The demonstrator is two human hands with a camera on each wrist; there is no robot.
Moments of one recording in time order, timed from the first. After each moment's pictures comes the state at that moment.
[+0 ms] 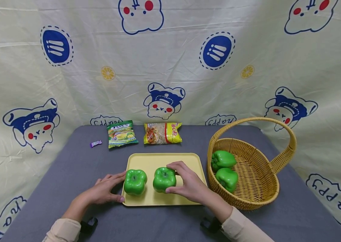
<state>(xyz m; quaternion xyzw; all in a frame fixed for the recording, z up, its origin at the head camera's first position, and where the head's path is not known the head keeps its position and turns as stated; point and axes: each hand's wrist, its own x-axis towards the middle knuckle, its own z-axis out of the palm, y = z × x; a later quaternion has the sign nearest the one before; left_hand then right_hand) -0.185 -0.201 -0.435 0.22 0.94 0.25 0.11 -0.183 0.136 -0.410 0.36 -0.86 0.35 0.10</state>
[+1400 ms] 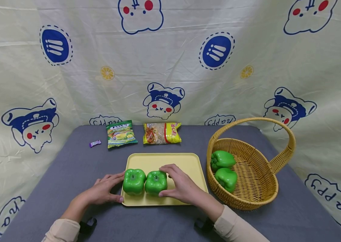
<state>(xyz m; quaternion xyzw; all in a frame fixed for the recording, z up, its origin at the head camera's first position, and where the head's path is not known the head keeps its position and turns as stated) -0.185 -0.202 -0.436 0.22 0.94 0.25 0.10 -0.185 0.117 -0.417 0.37 -0.88 0.29 0.09</state>
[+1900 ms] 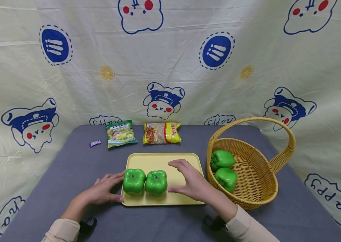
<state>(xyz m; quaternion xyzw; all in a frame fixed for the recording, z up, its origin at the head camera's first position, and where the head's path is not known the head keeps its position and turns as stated) -0.186 -0.202 -0.436 0.22 0.94 0.25 0.10 -0.179 0.142 -0.391 0.36 -0.88 0.28 0.13</state>
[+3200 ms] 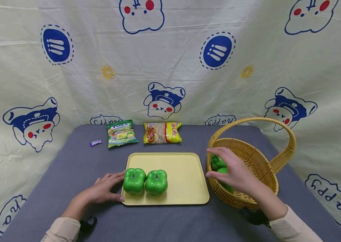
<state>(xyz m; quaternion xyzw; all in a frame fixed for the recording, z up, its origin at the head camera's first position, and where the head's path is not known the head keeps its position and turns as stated) -0.186 -0.201 -0.434 0.22 0.94 0.25 0.11 -0.173 0.236 -0.341 0.32 -0.90 0.20 0.22</state>
